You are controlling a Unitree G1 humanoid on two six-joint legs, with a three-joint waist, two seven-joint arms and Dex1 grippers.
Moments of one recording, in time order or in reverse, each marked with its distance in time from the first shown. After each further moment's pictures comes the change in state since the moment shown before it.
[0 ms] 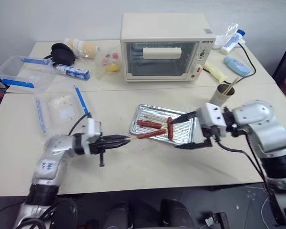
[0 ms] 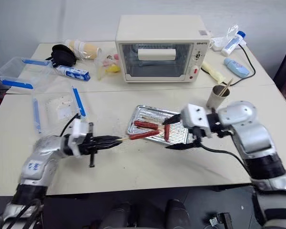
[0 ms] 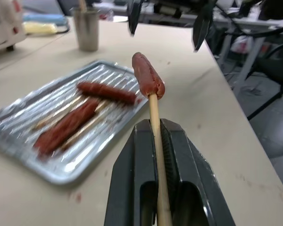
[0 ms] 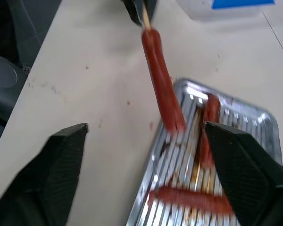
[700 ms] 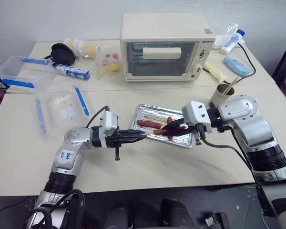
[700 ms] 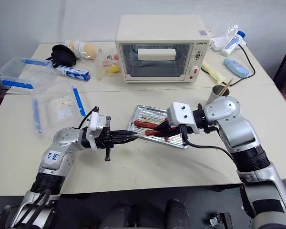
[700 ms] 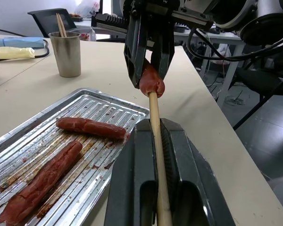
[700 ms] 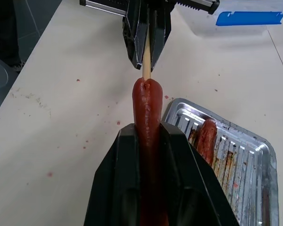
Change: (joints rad) left arm -0.199 -0.154 -0.157 0.077 0.033 0.020 0.000; right arm -0.144 0.134 0.139 0.040 -0.088 -0.013 -0.011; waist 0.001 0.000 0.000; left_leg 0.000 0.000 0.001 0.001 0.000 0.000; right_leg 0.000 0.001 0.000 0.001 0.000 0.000
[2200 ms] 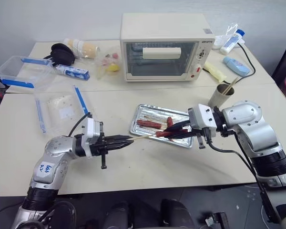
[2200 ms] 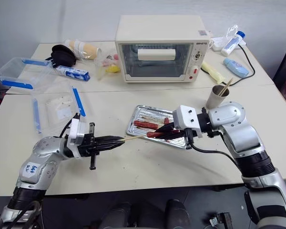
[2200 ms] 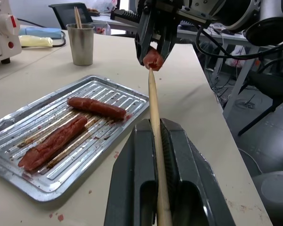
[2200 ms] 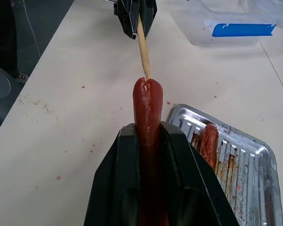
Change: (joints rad) left arm 0.183 0.149 0.090 -0.147 -0.118 0.020 0.047; right arm 0.070 -0.045 -0.034 -0.013 0.081 -0.072 -0.026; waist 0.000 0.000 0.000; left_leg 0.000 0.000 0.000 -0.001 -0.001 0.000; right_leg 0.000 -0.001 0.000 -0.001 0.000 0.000
